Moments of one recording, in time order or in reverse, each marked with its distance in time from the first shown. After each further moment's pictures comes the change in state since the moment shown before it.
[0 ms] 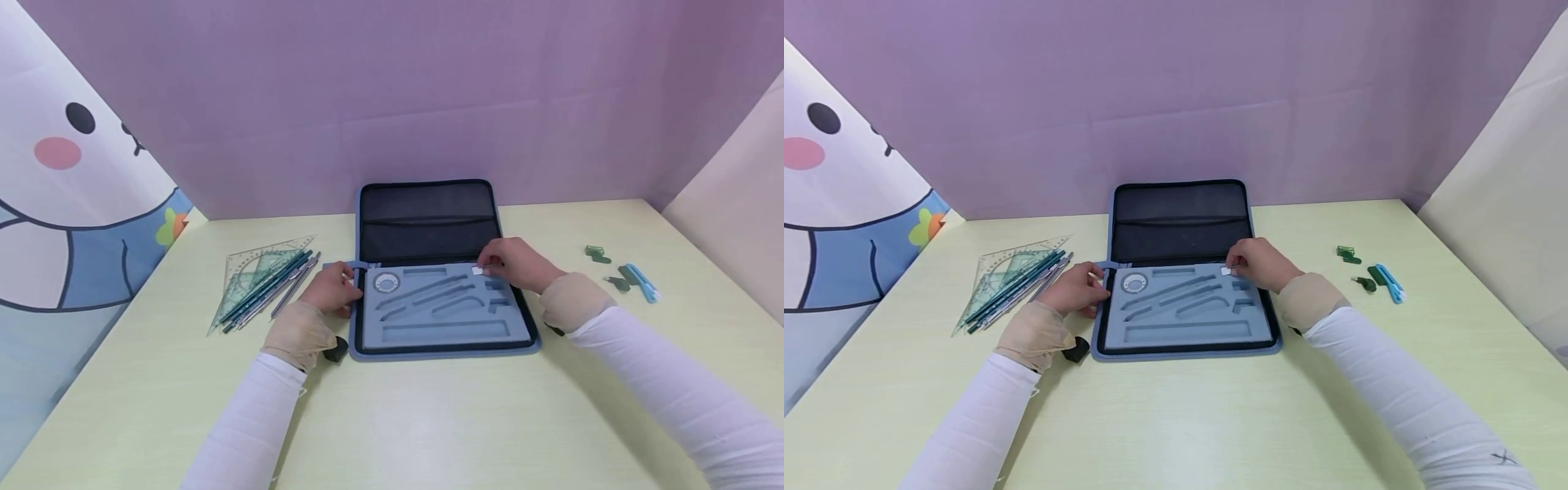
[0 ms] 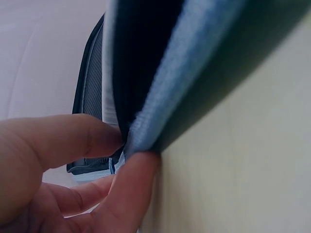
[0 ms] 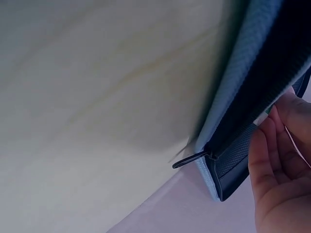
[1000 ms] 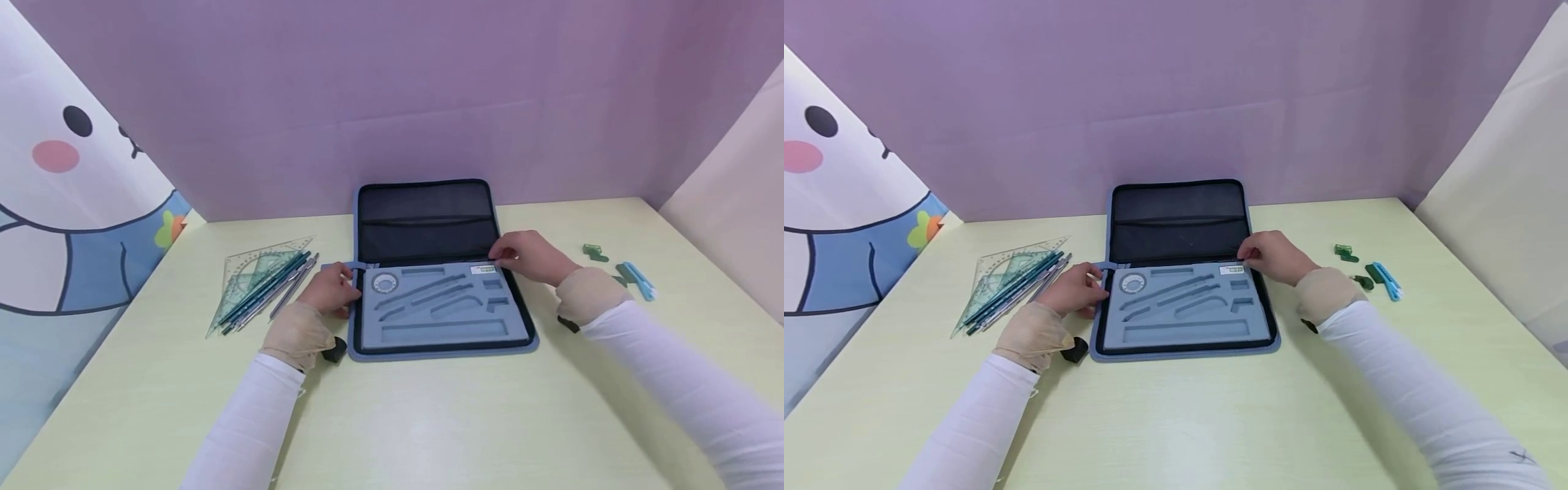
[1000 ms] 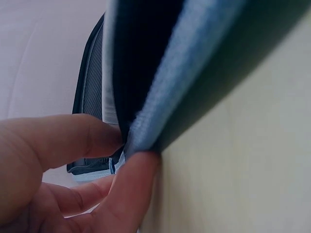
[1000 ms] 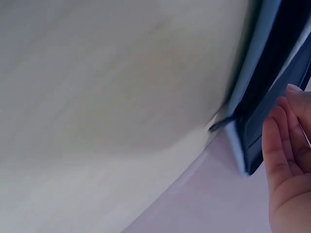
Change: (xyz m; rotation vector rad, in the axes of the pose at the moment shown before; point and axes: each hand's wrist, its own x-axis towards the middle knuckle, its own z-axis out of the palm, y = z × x) left_hand 0.000 -0.001 0.000 -0.010 0.000 0.014; right_hand -0.007 0.022 -0.012 0.015 0.041 0.014
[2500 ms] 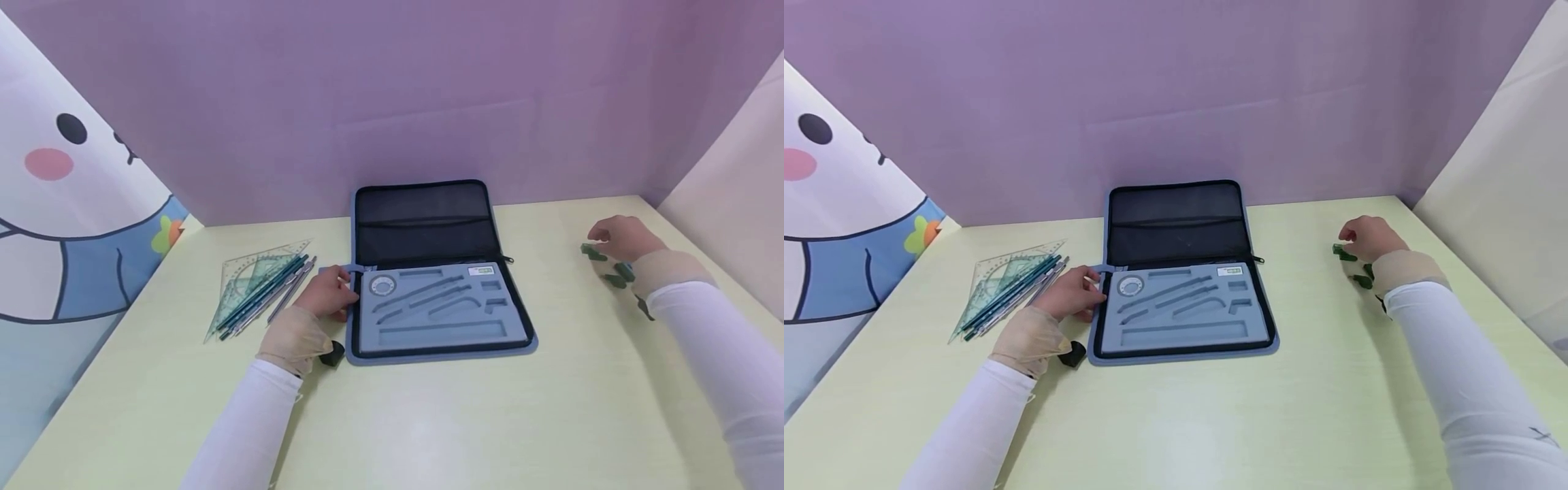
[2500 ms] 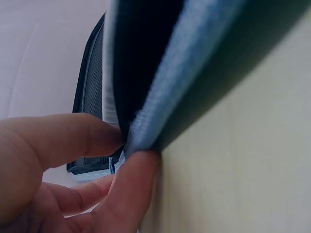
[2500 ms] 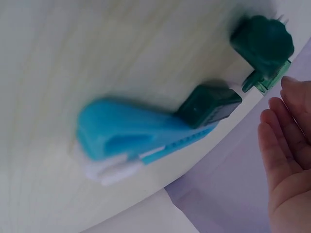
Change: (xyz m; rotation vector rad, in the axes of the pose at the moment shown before) left_hand 0.001 -0.001 0.000 -0.011 -0.017 0.011; right_hand -0.056 0.124 -0.064 -0.151 -0.050 0.319
